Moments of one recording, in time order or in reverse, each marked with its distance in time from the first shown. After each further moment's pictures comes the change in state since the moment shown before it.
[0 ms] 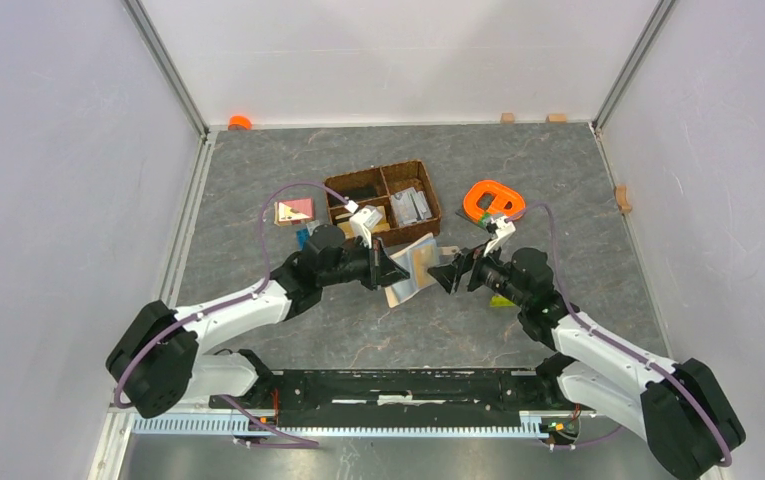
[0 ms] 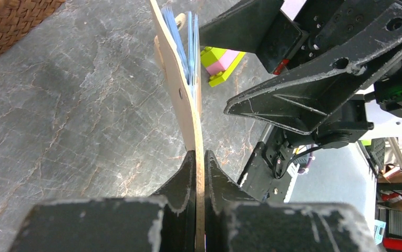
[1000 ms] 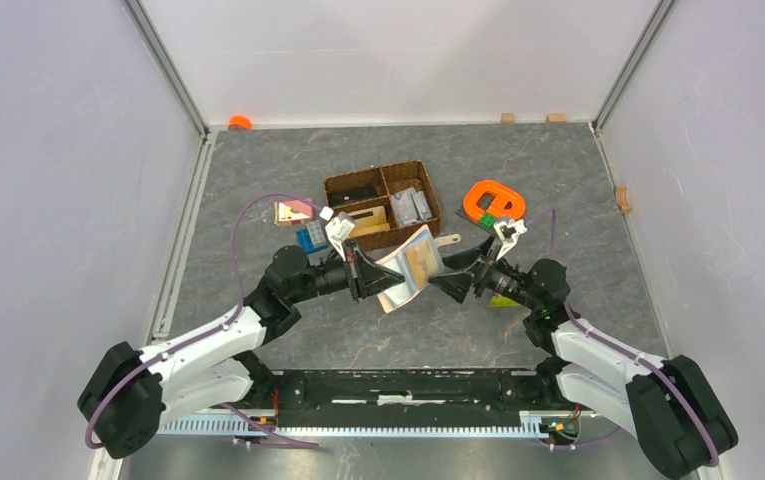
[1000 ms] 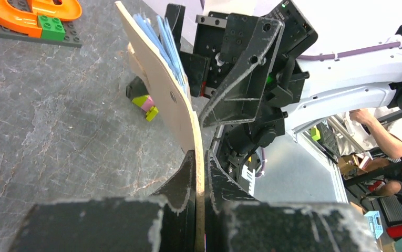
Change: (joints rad) left arm 0.000 -0.266 -0.169 0.269 0.111 -0.059; right arm -0.095 0.000 -0.105 0.379 -0.338 0.224
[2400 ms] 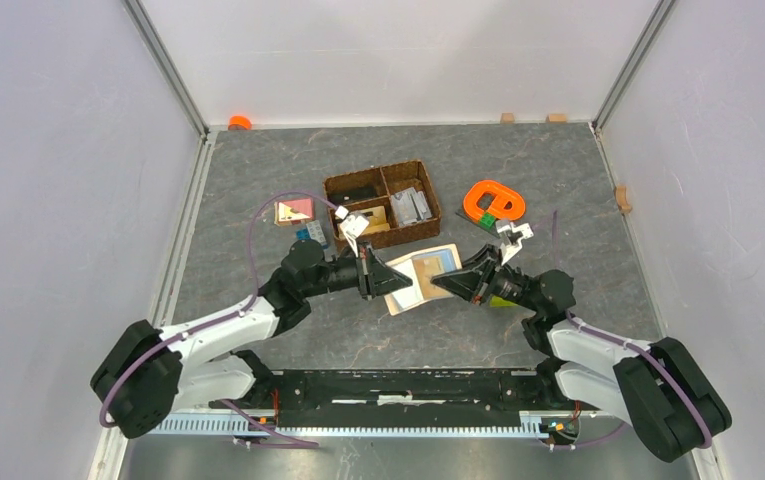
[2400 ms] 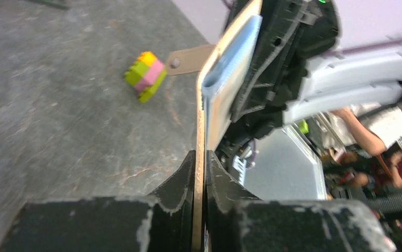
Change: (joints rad) left arm 0.000 0.151 0.026 0.086 0.081 -0.081; right arm 0.002 0.115 -0.061 0.453 -0.167 0.220
